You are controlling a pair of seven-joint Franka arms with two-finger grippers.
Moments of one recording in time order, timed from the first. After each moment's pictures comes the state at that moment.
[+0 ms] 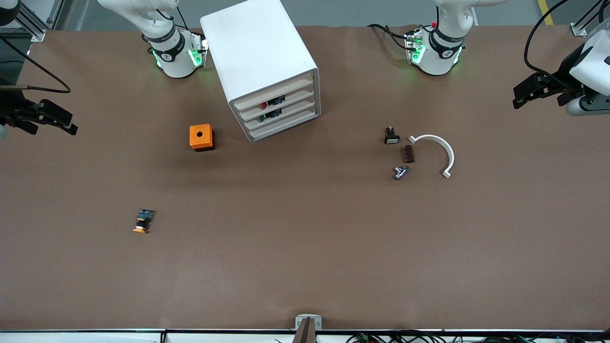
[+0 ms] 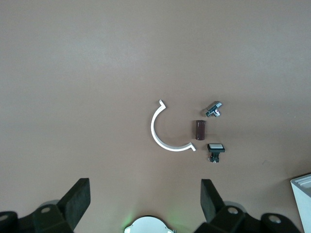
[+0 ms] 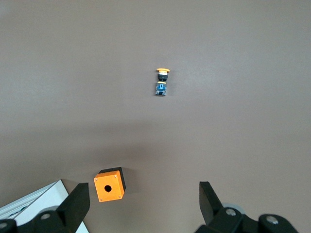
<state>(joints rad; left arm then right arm) 0.06 -0.08 -0.14 -1.61 0.02 1.45 -0.11 -0.02 -0.06 -0.04 -1.67 0.04 1.63 -0.01</state>
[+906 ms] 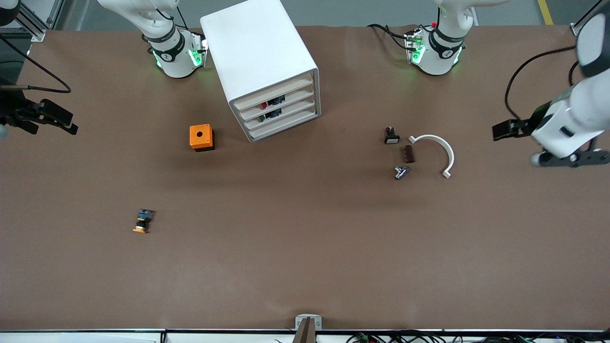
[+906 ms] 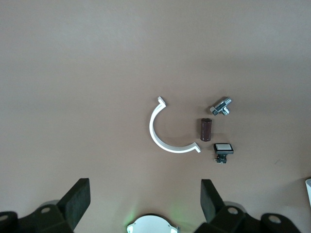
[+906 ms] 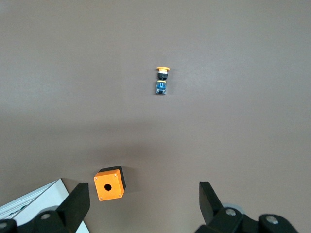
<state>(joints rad) 0.02 0.18 -0.15 -1.54 0.05 1.46 -0.15 -0.02 -0.06 -0.04 -1.67 0.04 1.62 -0.01</state>
